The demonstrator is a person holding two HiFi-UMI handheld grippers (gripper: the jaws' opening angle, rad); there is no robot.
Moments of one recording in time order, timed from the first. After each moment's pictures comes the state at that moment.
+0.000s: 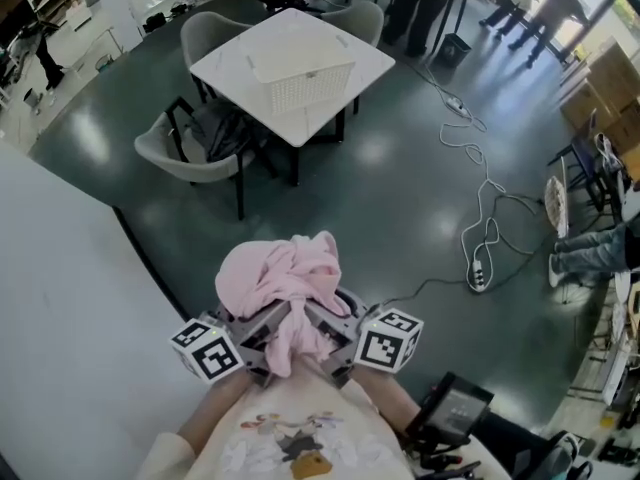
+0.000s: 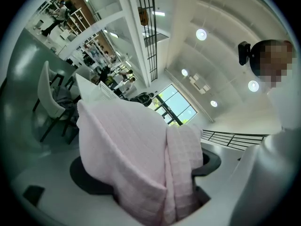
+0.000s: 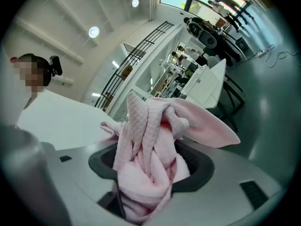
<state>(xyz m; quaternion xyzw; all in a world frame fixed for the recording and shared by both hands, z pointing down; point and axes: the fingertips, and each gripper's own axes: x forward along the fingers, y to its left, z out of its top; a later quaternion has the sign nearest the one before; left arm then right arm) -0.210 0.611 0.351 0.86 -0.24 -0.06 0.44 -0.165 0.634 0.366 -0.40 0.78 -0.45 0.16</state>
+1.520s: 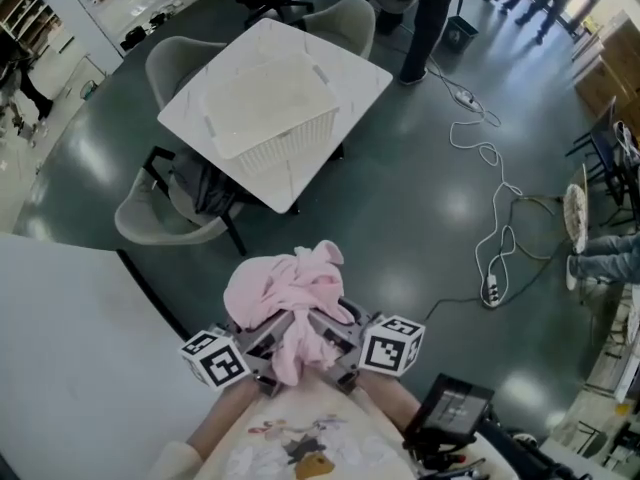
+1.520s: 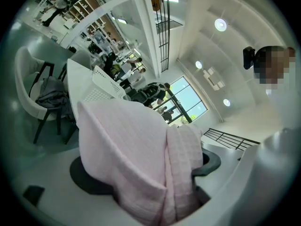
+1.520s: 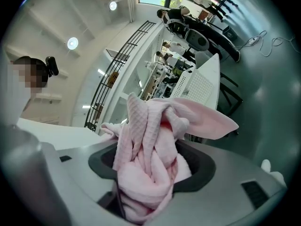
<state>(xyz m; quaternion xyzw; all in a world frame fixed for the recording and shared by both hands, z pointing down) -0.068 0.362 0.379 0.83 -0.25 0.00 0.50 -0.023 0.388 0.395 -0.40 0.73 -0.53 0.19</state>
